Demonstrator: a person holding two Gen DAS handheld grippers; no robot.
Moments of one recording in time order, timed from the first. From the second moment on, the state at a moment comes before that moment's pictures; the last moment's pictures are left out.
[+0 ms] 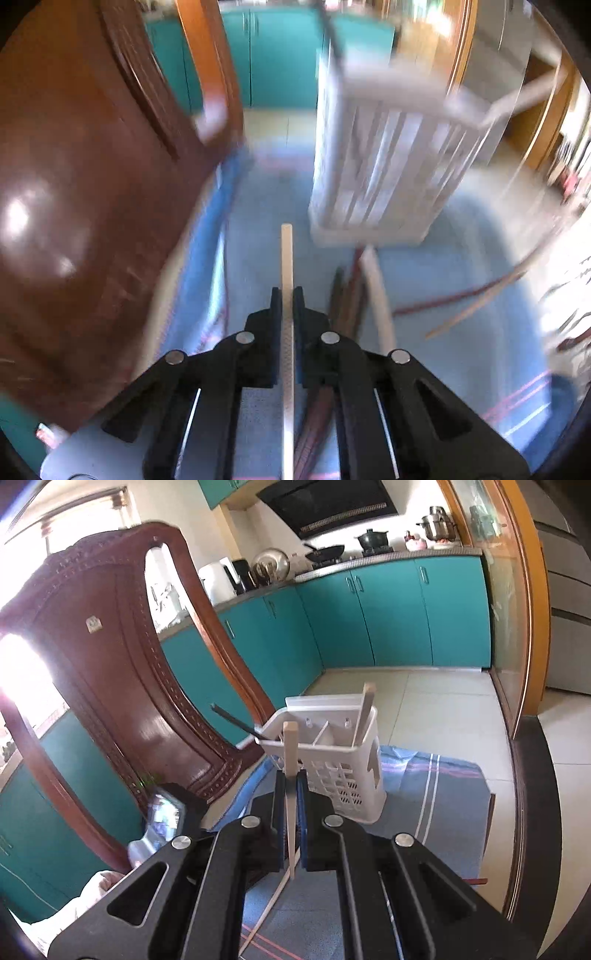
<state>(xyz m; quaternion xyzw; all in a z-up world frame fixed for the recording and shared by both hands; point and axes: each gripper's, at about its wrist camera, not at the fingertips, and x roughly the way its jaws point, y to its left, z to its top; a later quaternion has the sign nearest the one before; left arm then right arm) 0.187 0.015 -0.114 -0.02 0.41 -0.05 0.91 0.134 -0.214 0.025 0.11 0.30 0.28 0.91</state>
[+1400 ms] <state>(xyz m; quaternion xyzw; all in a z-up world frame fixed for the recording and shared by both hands) 0.174 0.022 -0.020 -0.10 0.15 -0.07 0.98 0.235 -0.212 0.051 0.15 0.14 0.15 0.97</state>
